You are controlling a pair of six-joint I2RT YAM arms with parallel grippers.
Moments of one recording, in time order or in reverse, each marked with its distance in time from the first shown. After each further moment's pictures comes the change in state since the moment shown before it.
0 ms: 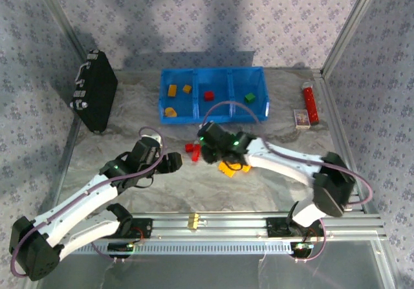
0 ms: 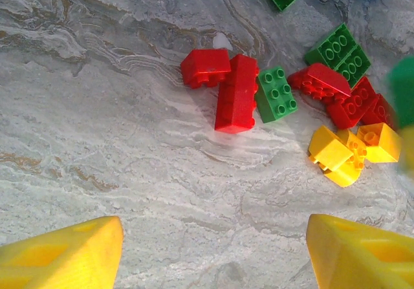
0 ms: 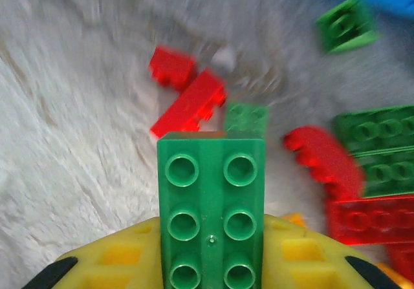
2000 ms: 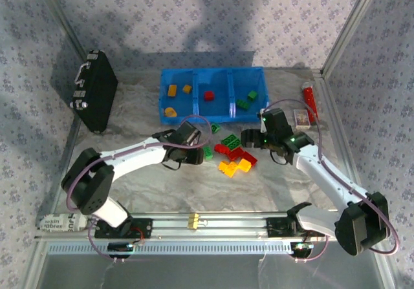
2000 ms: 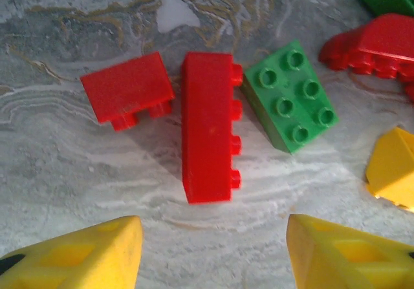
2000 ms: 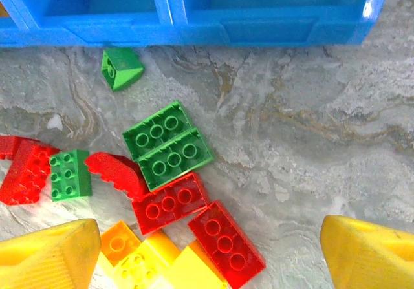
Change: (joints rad) left arm -0.072 0.690 0.340 0.028 -0.010 0.151; right arm -0.508 -0.344 -0.306 0.052 -0.190 -0.085
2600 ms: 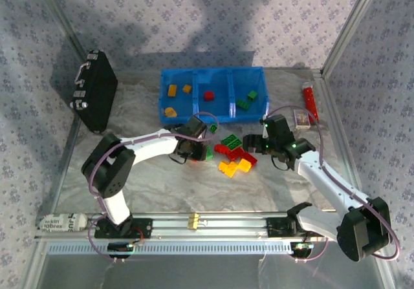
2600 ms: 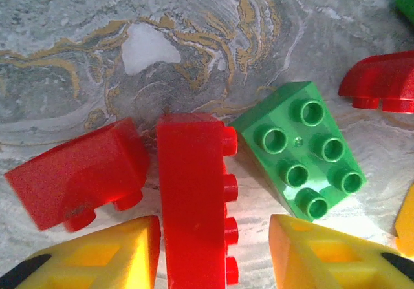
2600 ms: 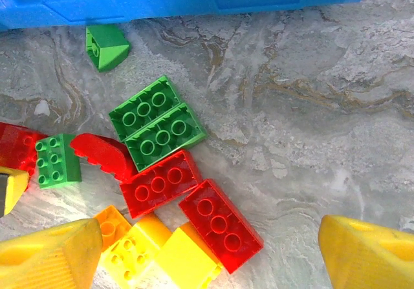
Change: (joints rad) left arm 0.023 0.201 0.125 -0.001 0.044 0.064; right arm -0.010 -0.051 -0.085 0.030 -0.015 0.034
